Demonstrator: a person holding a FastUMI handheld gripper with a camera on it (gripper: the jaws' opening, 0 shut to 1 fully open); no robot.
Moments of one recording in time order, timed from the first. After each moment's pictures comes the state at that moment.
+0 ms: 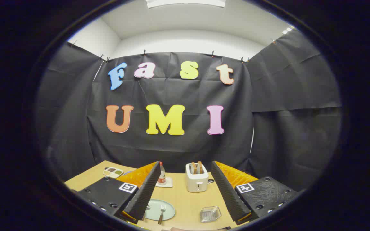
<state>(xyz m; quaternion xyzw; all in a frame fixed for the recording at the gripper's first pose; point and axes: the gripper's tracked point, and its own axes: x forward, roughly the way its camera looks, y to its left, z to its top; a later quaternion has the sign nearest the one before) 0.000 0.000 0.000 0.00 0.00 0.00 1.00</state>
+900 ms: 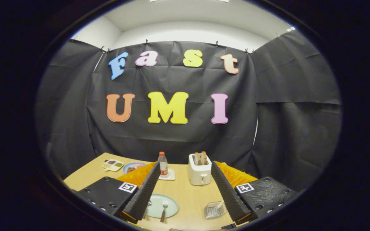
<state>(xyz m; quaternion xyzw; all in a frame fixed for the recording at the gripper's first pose) 0.033 0.021 -0.046 0.00 0.05 0.00 1.00</state>
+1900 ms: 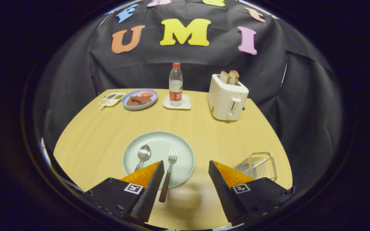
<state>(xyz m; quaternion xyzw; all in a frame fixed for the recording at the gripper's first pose) 0.079 0.083 -0.330 -0.03 0.36 0.06 0.93</state>
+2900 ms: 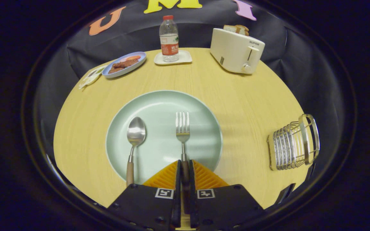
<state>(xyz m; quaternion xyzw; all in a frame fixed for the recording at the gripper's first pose) 0.091 0.117 -0.424 0.00 0.50 0.01 0.87</state>
